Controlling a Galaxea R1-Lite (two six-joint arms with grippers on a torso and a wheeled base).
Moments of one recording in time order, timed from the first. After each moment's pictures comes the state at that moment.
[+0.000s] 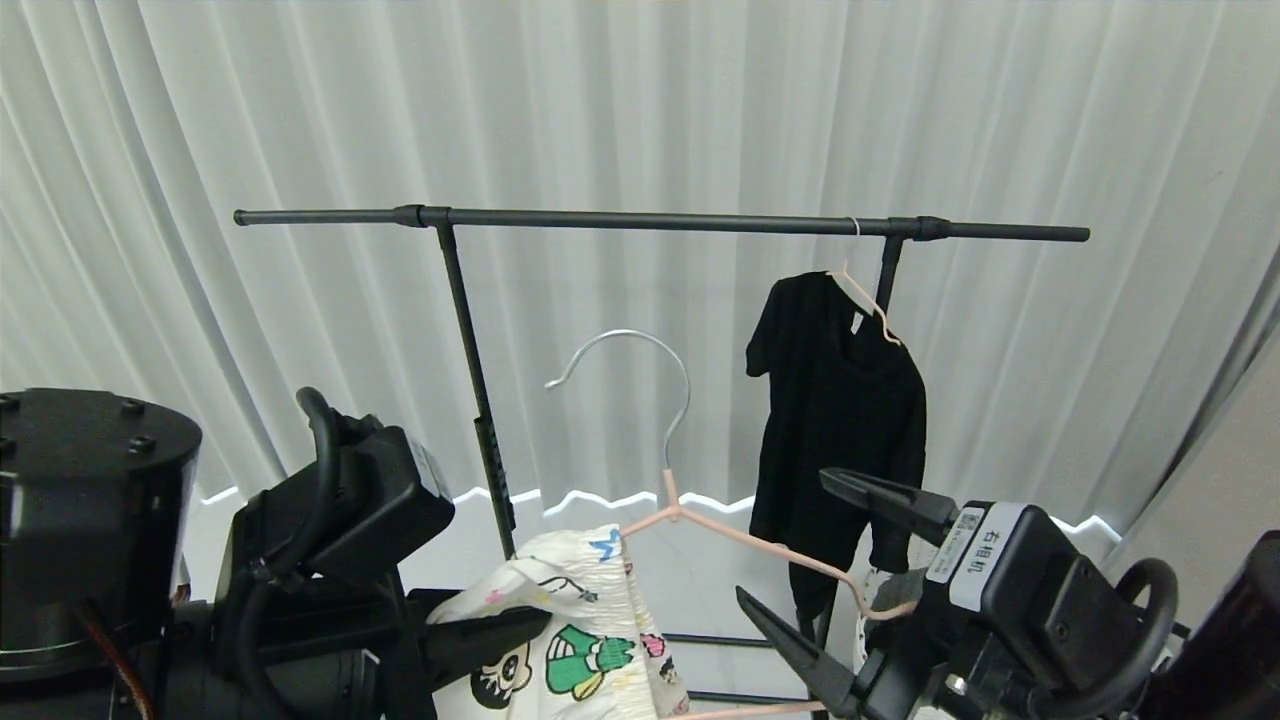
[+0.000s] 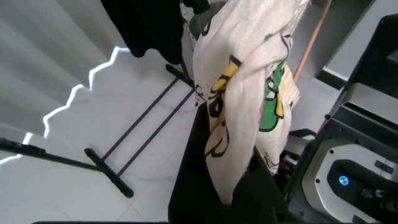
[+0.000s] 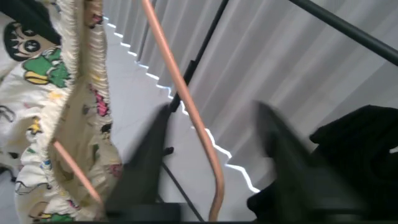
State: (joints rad) left arm -0.69 1.24 -0.64 -0.06 -0.23 0.23; right arm 1.12 1.56 -0.38 -1.18 -0.25 -0.33
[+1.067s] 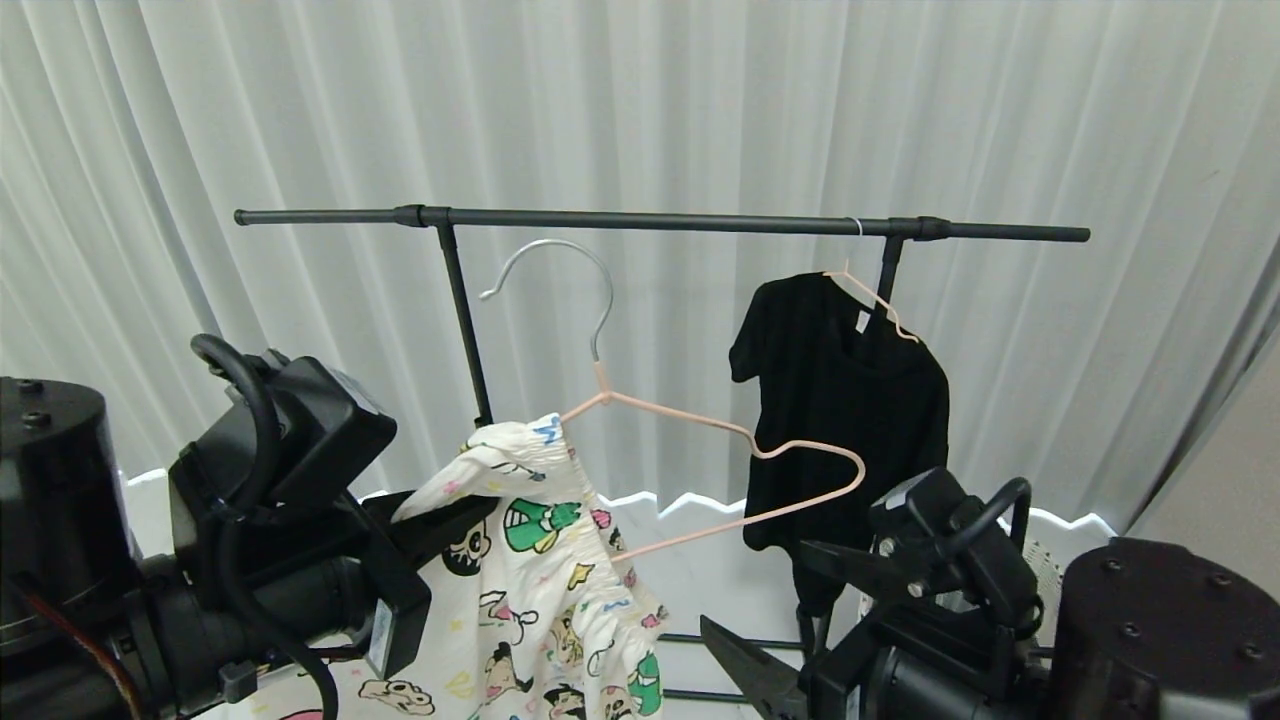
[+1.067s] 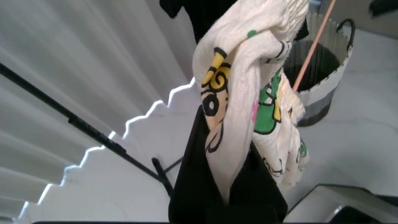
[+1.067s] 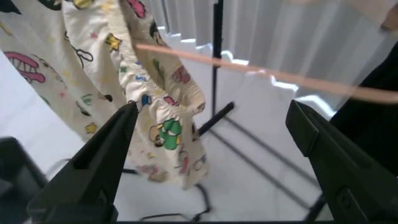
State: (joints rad) left arm -0.61 1.23 -0.54 -0.38 0.00 0.30; right arm 1.13 1.63 -0.47 -0.92 -0.28 0.28
